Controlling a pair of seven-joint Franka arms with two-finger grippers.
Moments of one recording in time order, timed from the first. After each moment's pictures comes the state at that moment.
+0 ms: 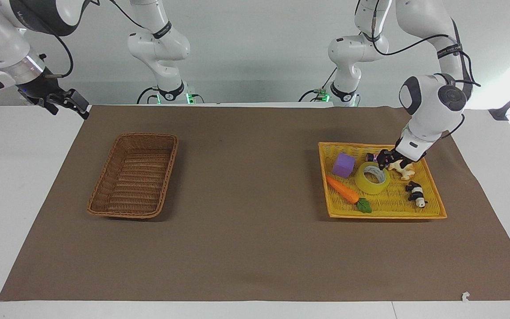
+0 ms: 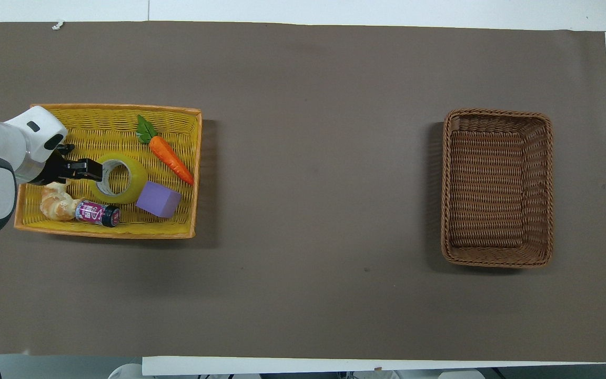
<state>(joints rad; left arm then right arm) 0.00 0.03 -0.06 -2.16 0.01 2.14 -0.03 -0.09 -0.02 -0.17 -1.62 -0.01 1.45 -0.04</state>
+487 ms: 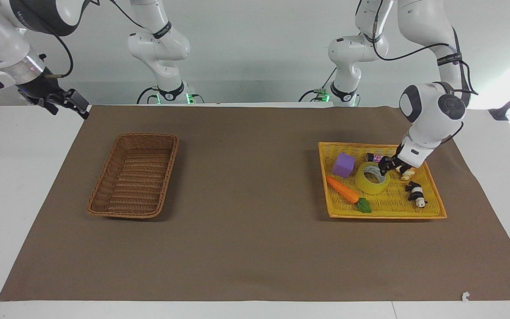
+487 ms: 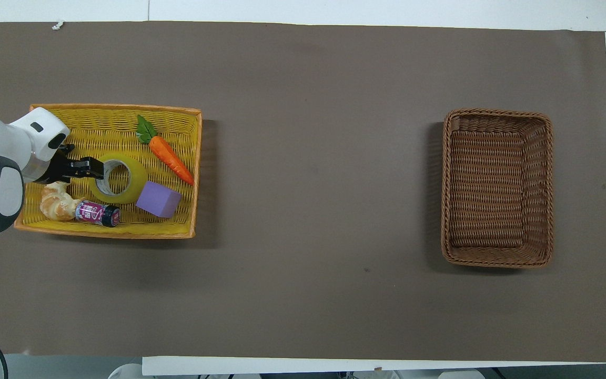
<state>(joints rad) 0.01 0.08 -0.06 -2.18 0.01 2.22 -0.08 -0.09 -0.02 -0.17 -1.62 -0.01 1.45 -0.04</state>
